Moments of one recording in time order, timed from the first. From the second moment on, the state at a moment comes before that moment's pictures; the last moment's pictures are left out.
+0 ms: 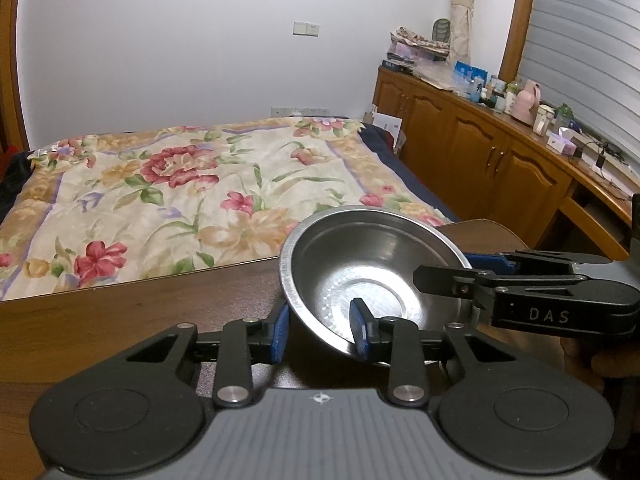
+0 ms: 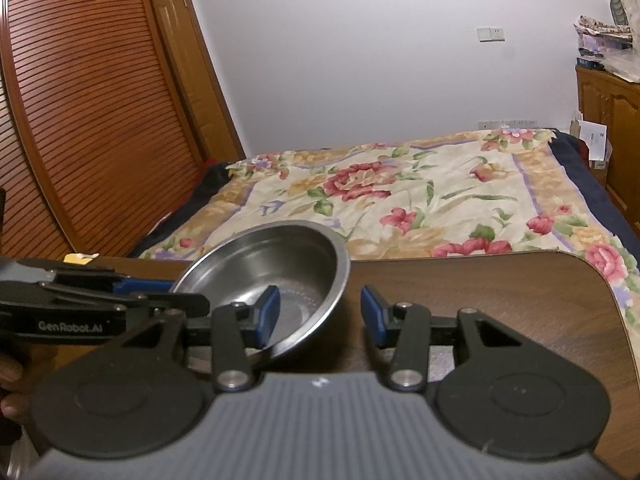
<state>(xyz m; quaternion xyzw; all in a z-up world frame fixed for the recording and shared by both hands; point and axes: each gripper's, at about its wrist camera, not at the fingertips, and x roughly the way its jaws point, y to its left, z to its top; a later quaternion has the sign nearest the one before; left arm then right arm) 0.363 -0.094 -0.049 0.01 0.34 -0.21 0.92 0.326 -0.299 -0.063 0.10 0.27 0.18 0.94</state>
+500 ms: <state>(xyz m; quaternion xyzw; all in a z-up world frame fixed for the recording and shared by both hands) 0.346 -0.092 -0.024 0.01 0.33 -0.22 0.92 0.325 -0.302 -0.065 0.11 0.28 0.18 0.94</state>
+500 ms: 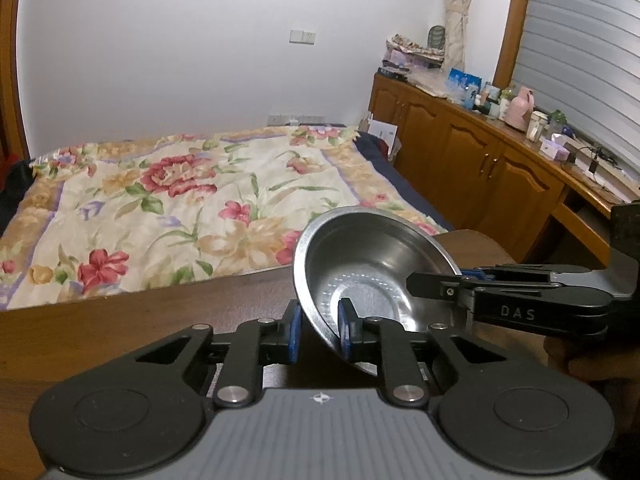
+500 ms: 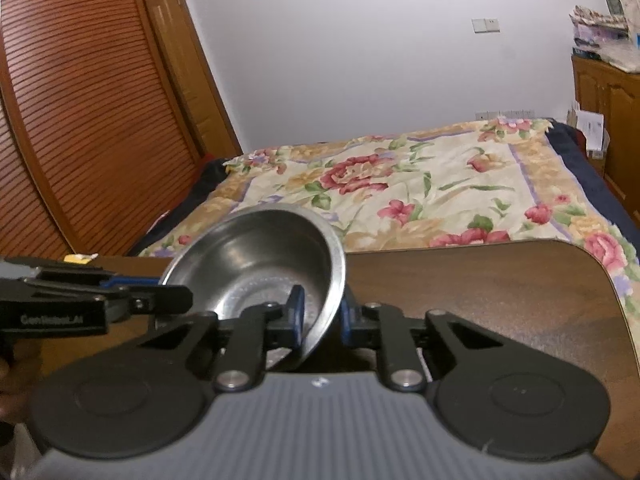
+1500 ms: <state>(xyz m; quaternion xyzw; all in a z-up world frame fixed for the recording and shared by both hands) 0.248 -0.076 0.063 0.02 0.24 -0.24 0.94 0.250 -0.302 0.024 0.09 0.21 0.17 0.96</state>
